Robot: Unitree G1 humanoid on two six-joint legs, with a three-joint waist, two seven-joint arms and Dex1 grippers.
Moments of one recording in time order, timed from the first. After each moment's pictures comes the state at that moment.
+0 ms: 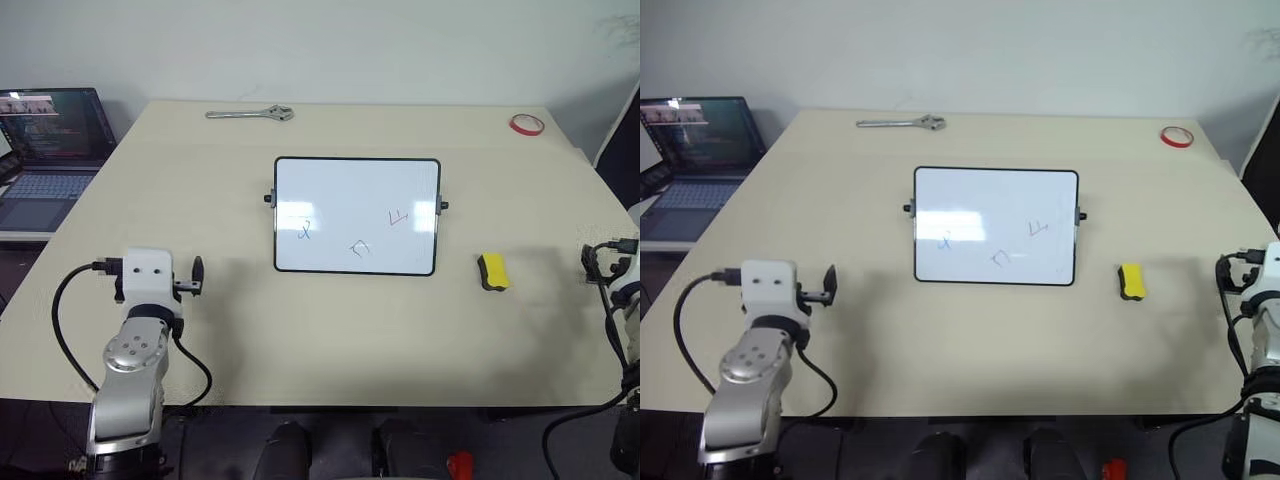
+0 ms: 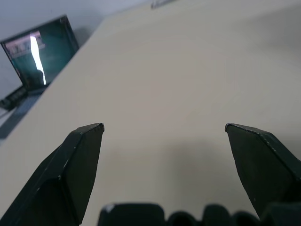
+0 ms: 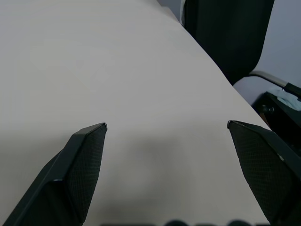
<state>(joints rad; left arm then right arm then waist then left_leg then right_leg) 0.00 0.37 0.28 -0.31 -0.03 0.46 -0.05 -0.48 -0.75 -0.41 0.91 0.18 -0.05 0.30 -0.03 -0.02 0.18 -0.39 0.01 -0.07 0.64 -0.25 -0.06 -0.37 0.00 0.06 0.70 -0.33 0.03</state>
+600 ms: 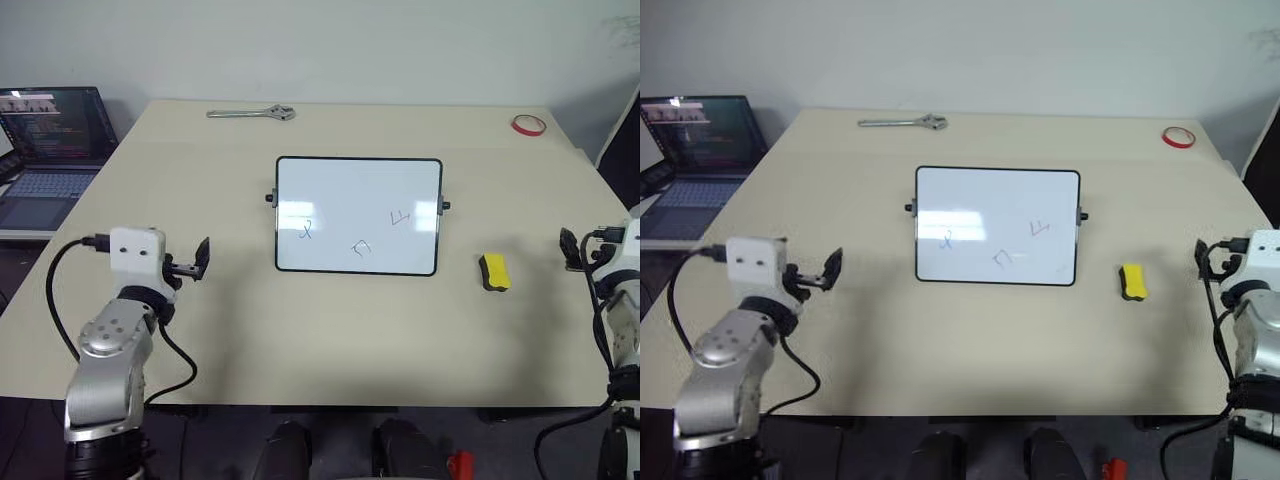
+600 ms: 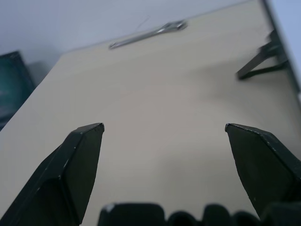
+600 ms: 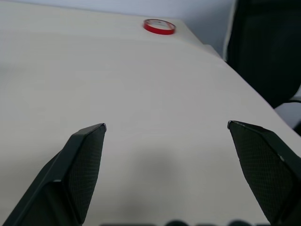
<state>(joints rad) -0.11 0.51 0.33 -0.36 -0.23 0.47 -0.31 -0.34 -0.63 -0.42 0.36 0.30 0.19 0.27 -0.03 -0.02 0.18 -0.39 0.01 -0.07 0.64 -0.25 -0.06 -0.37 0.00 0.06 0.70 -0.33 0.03</state>
